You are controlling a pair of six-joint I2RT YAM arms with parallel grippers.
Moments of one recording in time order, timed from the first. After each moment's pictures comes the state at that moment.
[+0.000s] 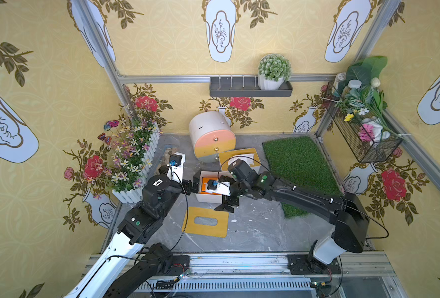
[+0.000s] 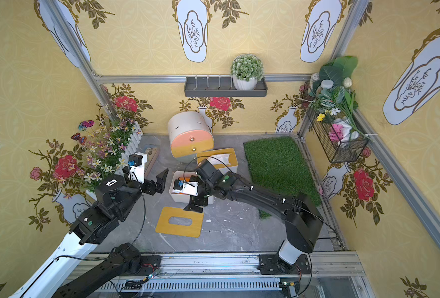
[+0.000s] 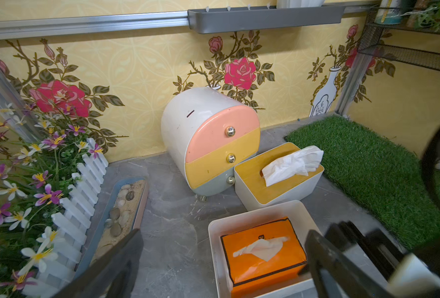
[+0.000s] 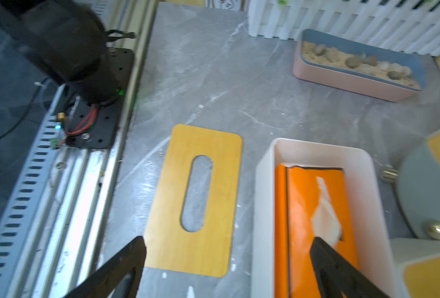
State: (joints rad) left arm -0.60 0.70 0.88 -0.41 -0.27 -0.06; right arm 0.89 1.61 1.26 -0.46 -0.40 -0.56
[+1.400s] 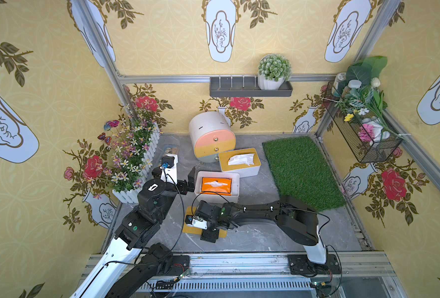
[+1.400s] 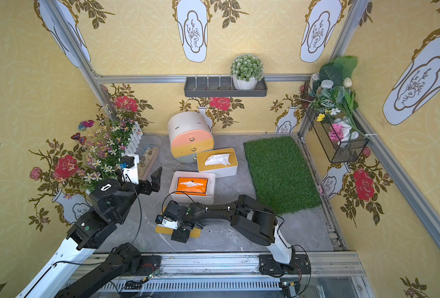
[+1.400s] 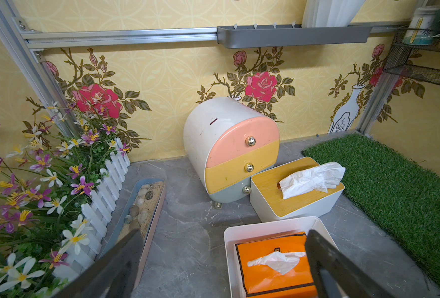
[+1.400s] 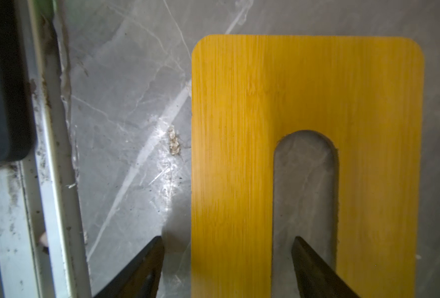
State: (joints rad) left arm -0.59 0.64 0.84 -0.37 -0.35 -0.06; right arm 1.15 2.05 1.37 -0.45 -0.08 -0.23
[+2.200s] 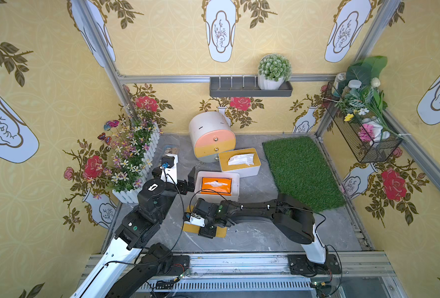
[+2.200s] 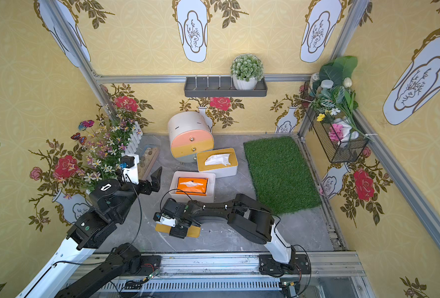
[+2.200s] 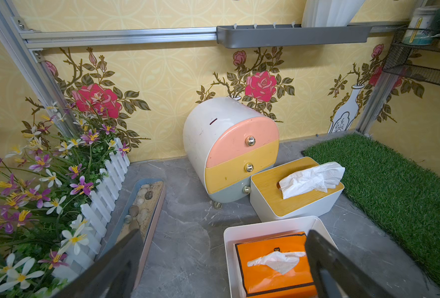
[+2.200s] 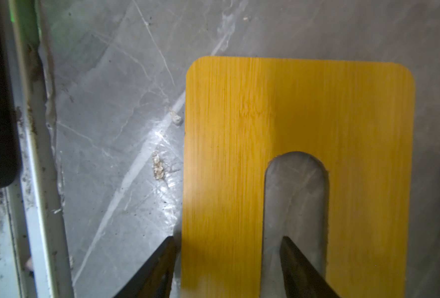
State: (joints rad) left arm -0.58 0.65 0.84 -0.37 -0.34 -0.06; right arm 1.15 2.10 1.43 -0.47 -0.08 -0.24
